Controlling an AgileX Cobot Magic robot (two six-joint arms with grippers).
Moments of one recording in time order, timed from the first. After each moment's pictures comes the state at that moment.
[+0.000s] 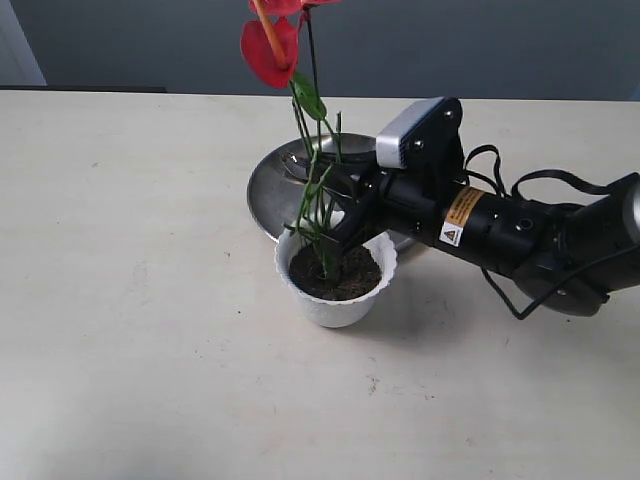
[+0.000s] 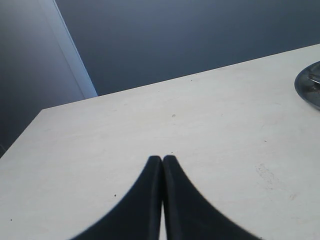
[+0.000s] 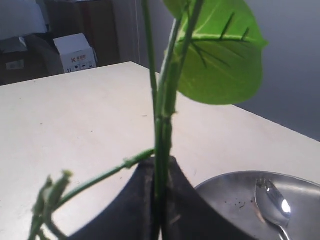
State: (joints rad) left arm -0.03 0.00 0.00 0.21 0.25 0.01; right arm 0.61 1.85 -0.64 -0.54 -1.01 0.25
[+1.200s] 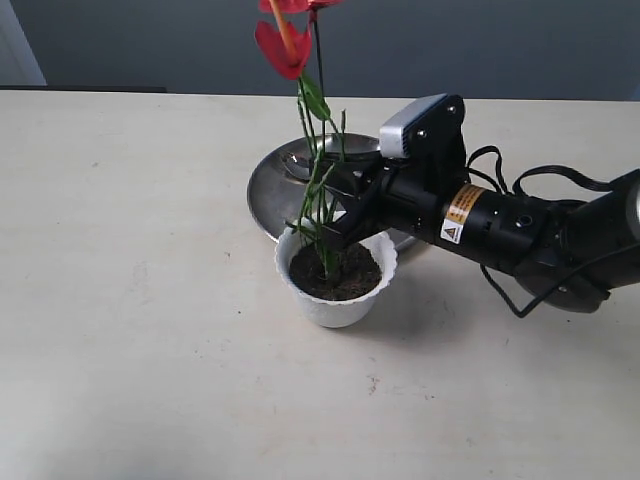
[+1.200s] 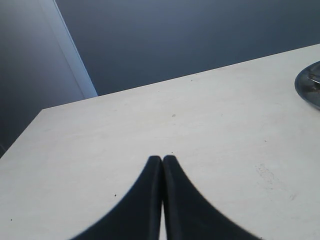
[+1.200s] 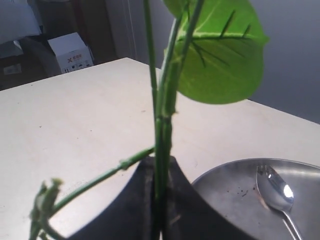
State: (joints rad) left arm -0.03 0.00 0.00 0.21 0.25 0.01; right arm 0.61 1.84 -0.65 -0.54 -0.98 0.33
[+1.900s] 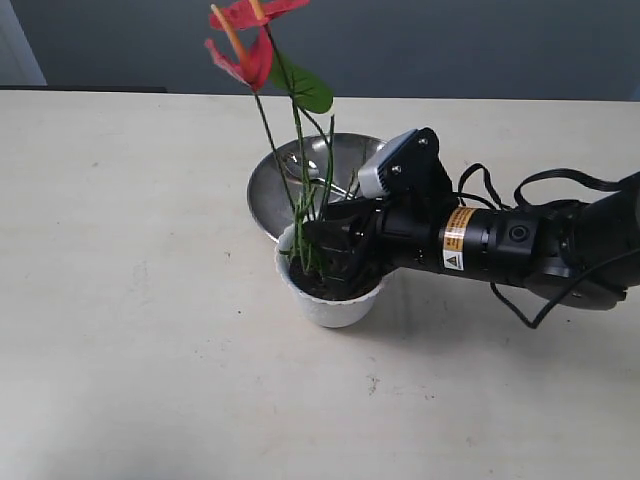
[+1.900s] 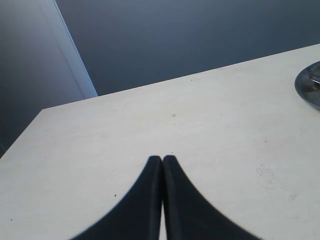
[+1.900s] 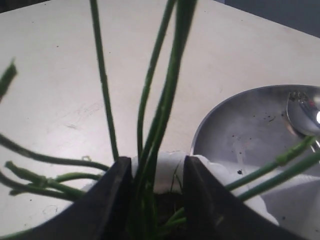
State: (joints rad) left arm -0.03 0.00 0.00 0.21 0.25 0.01; right arm 0.61 1.82 -0.64 -0.75 -0.76 0.45
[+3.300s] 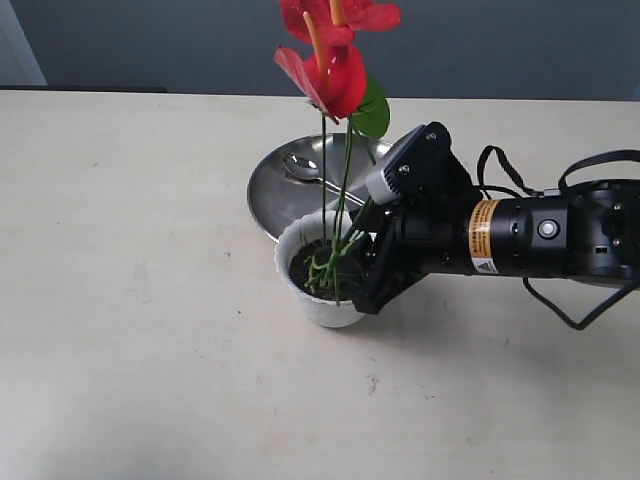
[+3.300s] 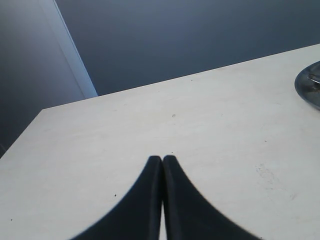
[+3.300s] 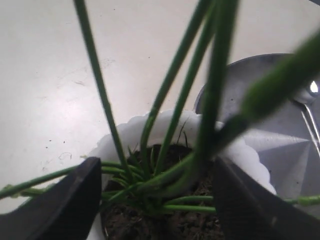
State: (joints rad) left arm -0.03 0.00 0.00 0.21 0.25 0.01; right arm 0.61 1.64 -0.63 -1.05 -0.54 0.71
